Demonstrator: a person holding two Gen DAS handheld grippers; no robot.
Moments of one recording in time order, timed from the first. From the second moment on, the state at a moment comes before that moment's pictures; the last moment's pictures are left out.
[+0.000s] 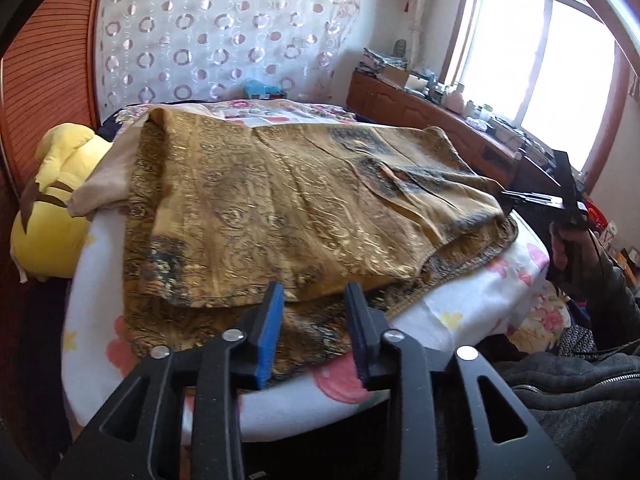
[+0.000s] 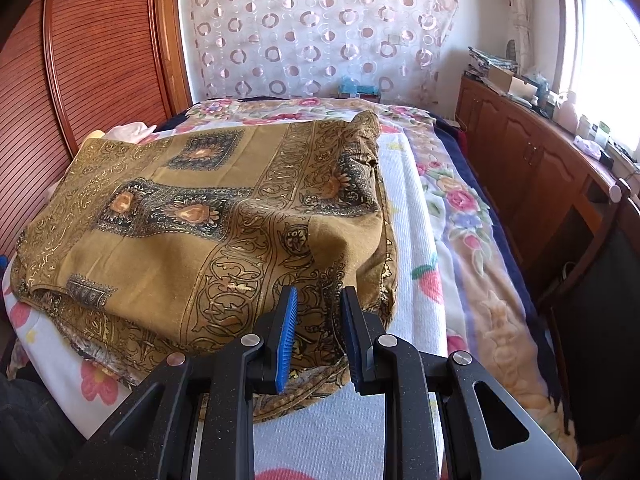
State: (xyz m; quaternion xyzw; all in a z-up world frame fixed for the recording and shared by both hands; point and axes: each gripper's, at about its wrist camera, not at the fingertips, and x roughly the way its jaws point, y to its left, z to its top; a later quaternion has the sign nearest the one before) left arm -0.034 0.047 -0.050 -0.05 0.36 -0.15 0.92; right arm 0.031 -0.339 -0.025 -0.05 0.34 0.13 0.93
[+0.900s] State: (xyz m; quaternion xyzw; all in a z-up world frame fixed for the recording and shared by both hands) left arm 0.009 0.124 -0.087 -0.09 0.37 -0.04 0.92; right arm 0.039 -0.345 -0.029 -0.05 0.34 0.14 0.93
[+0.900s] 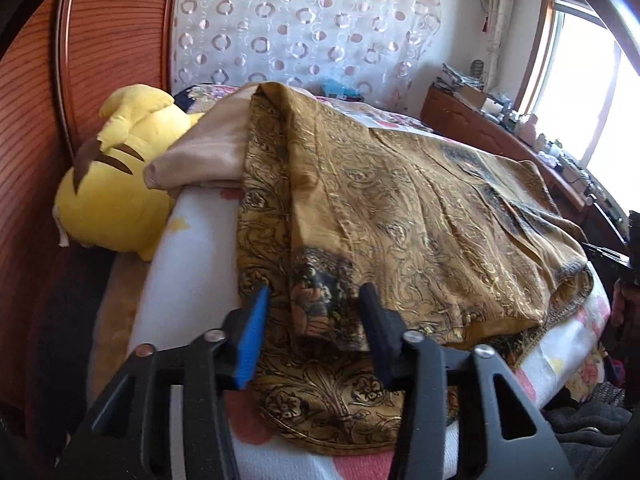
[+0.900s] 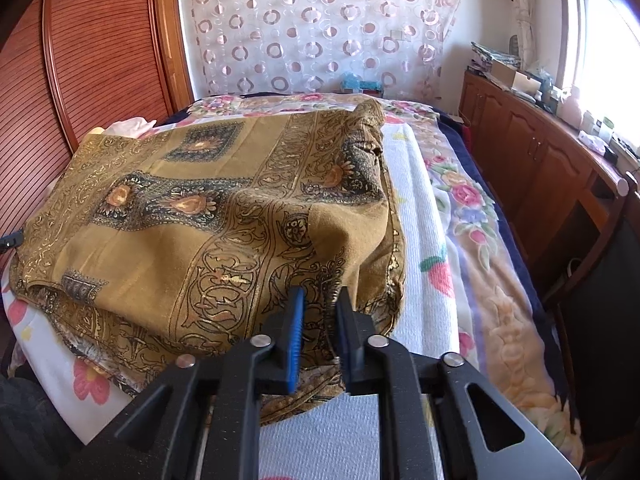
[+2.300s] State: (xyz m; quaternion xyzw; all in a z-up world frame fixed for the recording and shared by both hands) left arm 0.009 0.134 -0.092 -0.08 0.39 0.02 0.92; right arm 0.009 -0.284 -0.024 -0.09 0.29 0.17 0.94
